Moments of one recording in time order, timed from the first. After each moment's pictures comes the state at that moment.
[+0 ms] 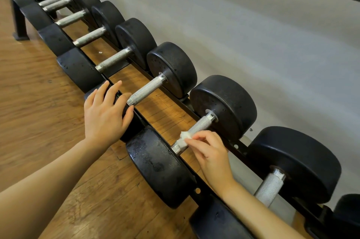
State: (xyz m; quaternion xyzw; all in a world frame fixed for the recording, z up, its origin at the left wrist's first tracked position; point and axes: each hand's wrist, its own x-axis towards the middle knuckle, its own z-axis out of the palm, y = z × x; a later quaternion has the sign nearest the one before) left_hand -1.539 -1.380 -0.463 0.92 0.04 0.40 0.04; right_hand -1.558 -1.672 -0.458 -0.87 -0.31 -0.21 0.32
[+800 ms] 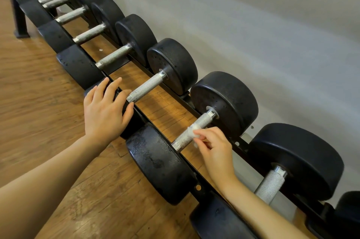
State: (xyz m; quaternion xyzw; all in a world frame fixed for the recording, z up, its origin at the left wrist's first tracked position) left_hand -1.539 -1.381 -0.463 0.91 0.03 0.40 0.04; right_hand -1.561 -1.670 -0.451 -0.87 -0.20 -0.15 0.43
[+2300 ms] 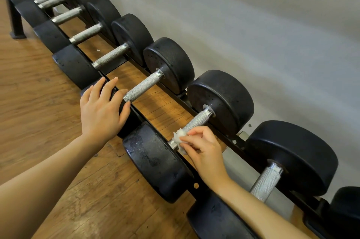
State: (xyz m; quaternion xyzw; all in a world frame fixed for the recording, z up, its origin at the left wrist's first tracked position) left_hand -1.539 -1.380 -0.464 0.91 0.04 0.40 0.04; right_hand -1.564 -1.664 -0.461 -0.84 -0.28 -0.14 0.43
